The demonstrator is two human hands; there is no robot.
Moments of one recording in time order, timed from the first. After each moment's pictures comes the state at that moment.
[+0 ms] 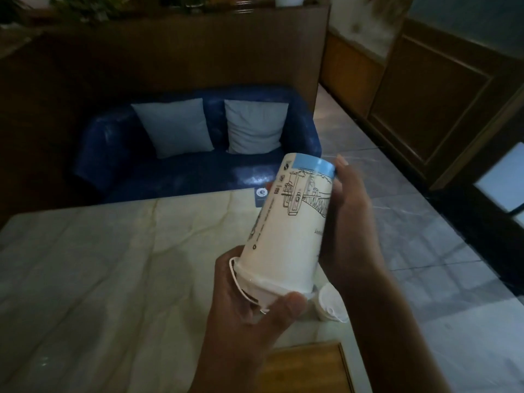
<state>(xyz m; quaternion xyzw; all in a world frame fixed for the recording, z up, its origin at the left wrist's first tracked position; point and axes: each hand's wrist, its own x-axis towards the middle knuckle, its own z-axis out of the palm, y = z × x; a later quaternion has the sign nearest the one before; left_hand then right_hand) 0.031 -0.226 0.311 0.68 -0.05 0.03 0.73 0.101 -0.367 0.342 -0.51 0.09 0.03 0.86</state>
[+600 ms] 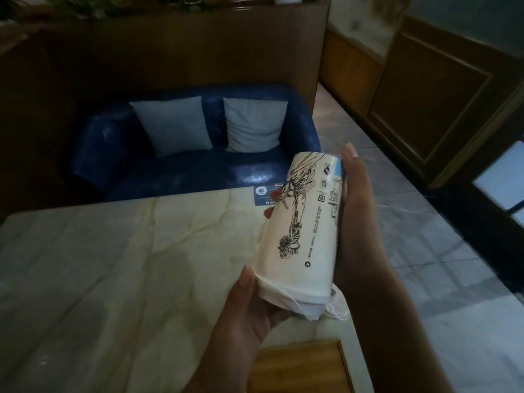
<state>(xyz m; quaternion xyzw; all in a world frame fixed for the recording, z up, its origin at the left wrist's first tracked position) 0.034 -0.228 0.310 0.36 0.08 -0.18 0.91 0.103 -0.371 0.340 -0.46 0.06 0.06 0.89</state>
